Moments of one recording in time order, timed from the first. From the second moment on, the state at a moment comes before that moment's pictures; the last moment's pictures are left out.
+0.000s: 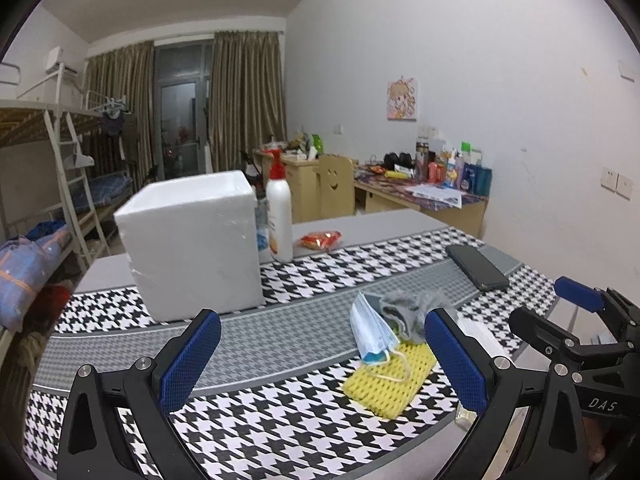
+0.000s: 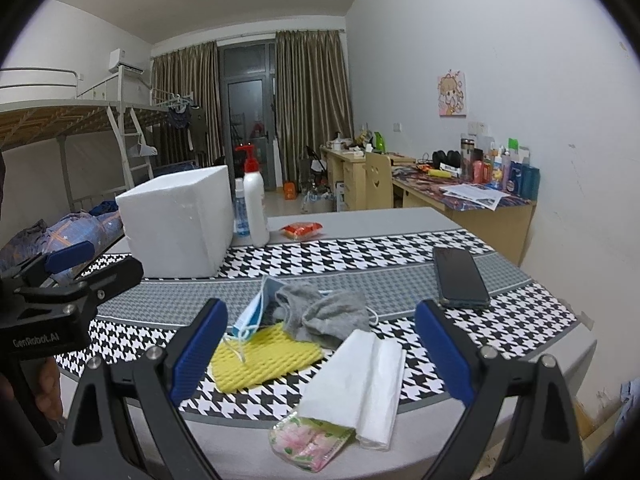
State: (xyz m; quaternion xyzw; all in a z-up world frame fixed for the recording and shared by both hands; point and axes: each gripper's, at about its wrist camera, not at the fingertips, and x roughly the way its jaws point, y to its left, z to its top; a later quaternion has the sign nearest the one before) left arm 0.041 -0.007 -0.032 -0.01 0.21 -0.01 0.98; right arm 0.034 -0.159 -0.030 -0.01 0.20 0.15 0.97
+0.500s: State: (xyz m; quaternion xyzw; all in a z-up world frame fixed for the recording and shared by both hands) left arm 0.056 -0.026 -0.050 0.01 0.24 -0.04 0.97; right arm 0.043 -0.171 -0.047 -0.01 0.22 0.14 0.96
